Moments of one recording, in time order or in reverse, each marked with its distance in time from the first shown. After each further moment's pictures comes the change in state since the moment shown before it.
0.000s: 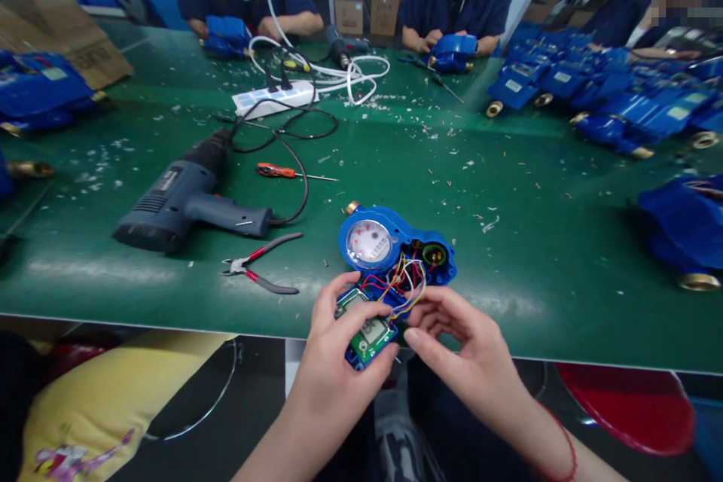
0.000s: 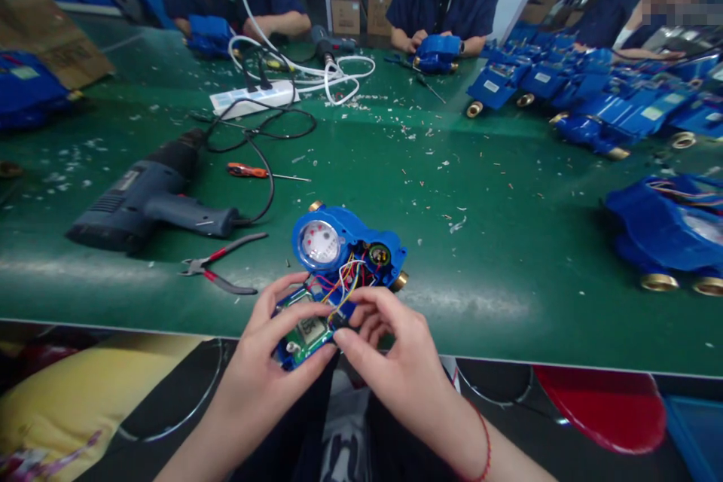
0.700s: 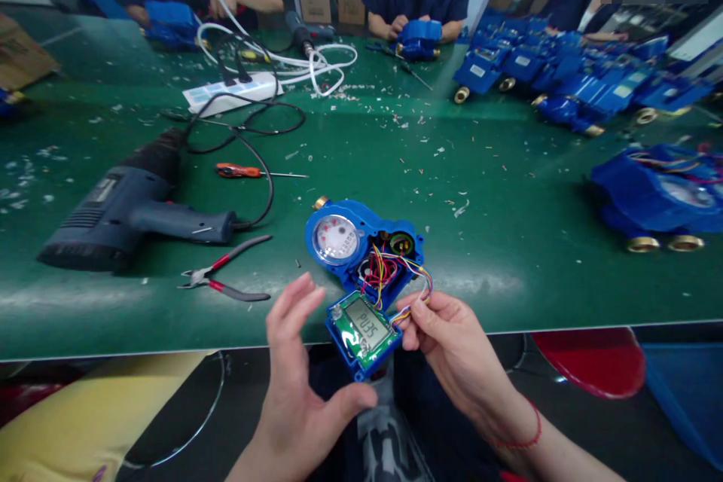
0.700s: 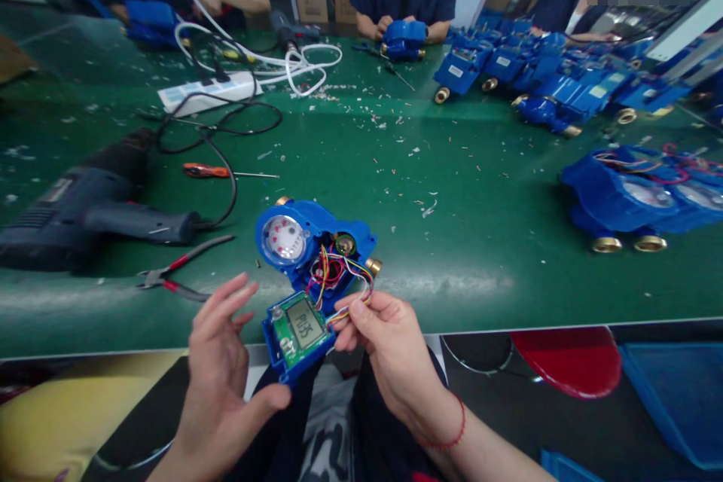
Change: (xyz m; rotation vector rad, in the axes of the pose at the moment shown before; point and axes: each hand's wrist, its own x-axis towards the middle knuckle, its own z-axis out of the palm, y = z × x) left_hand -0.022 -0.018 0.010 -0.274 0.196 0.052; right_hand -0.008 0.016 0.001 0.897 0.123 0.407
